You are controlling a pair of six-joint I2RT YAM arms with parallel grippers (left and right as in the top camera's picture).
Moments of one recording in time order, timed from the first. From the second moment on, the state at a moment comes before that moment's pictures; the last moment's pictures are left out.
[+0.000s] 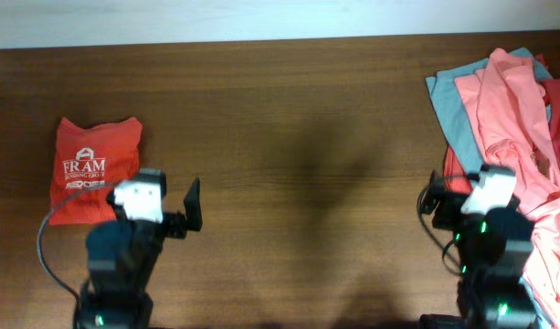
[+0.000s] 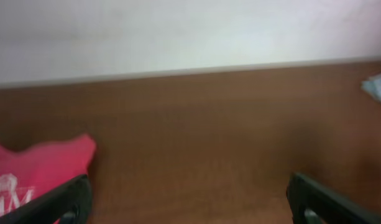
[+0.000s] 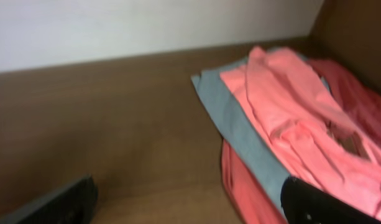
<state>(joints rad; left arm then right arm) -0.07 0.61 0.54 -0.24 0.10 0.00 -0.11 0.61 0.61 -0.44 0.09 0.06</state>
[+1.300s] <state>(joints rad) -0.07 1.17 1.07 -0.66 0.10 0.00 -0.52 1.92 1.31 -0.44 -0.02 0.09</state>
